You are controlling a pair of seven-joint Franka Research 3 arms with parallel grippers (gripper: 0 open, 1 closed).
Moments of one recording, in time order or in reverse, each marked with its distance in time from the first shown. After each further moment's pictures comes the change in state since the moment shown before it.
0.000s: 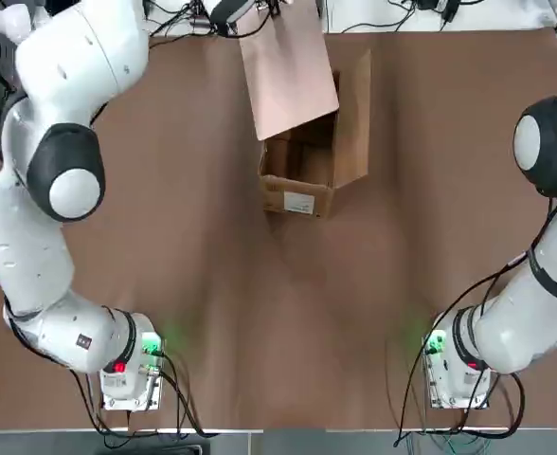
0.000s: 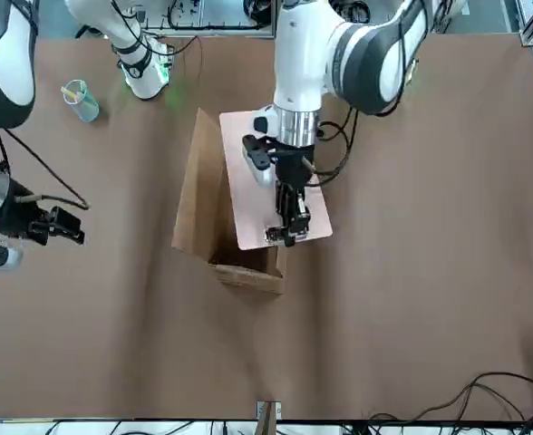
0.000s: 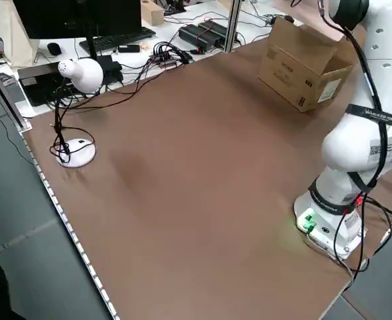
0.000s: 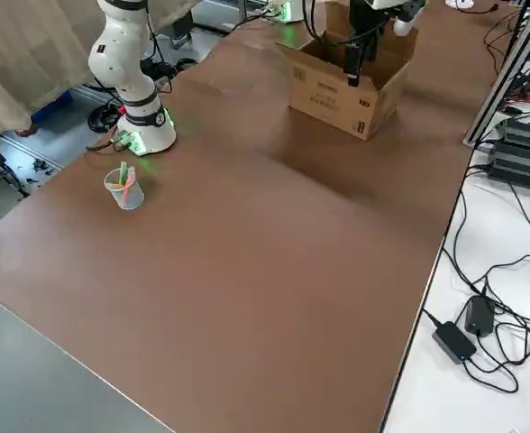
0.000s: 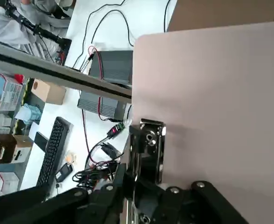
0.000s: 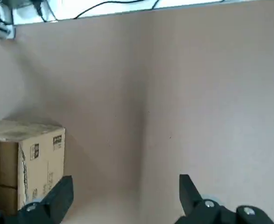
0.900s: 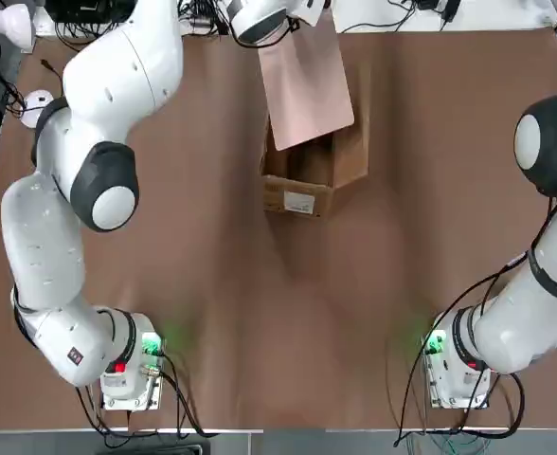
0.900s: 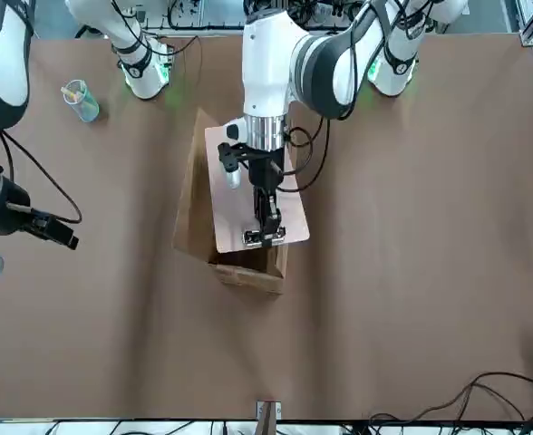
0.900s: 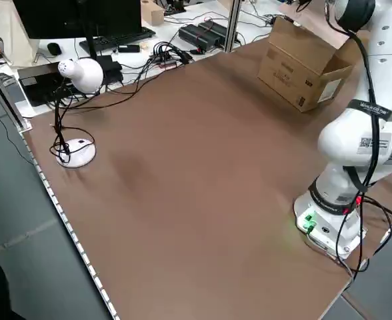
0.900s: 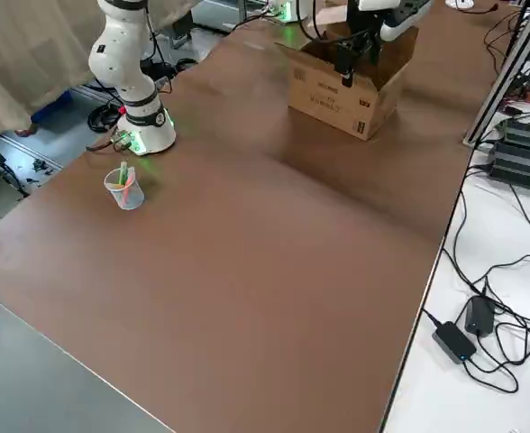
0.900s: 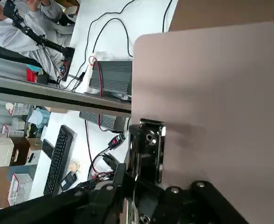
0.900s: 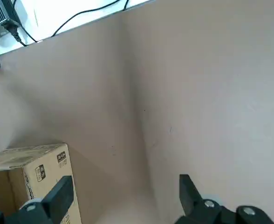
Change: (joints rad) left arm -0.217 0.099 0.197 0.096 0.000 0.026 -0.057; right arm 0.000 0.000 -0.015 0.000 0.000 -0.003 0.177
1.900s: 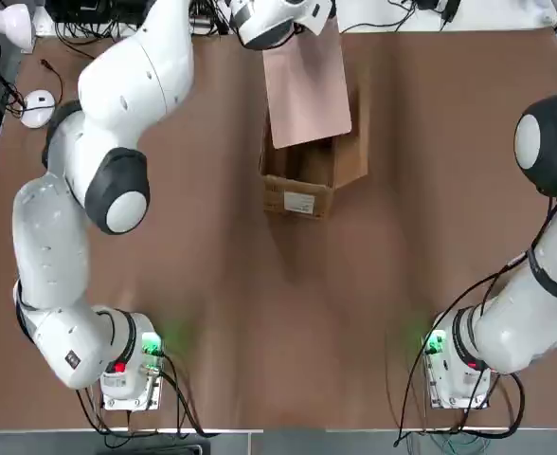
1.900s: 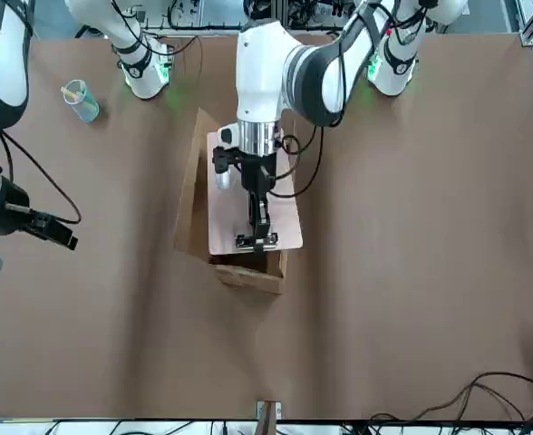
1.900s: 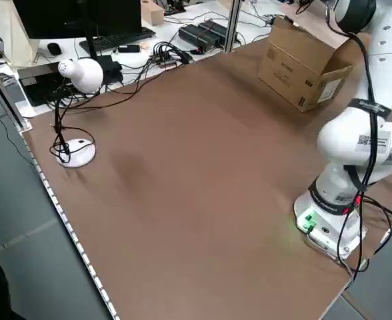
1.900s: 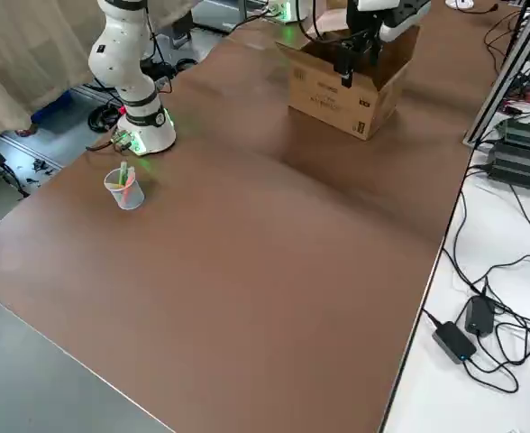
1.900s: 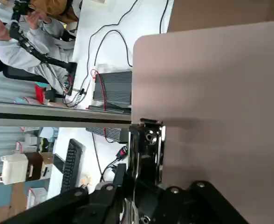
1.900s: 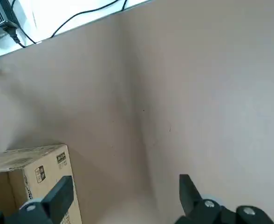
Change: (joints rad) left arm -0.091 0.040 0.102 0.045 0.000 0.041 0.075; right arm 0.000 0.000 -0.003 0.000 0.000 0.000 0.014
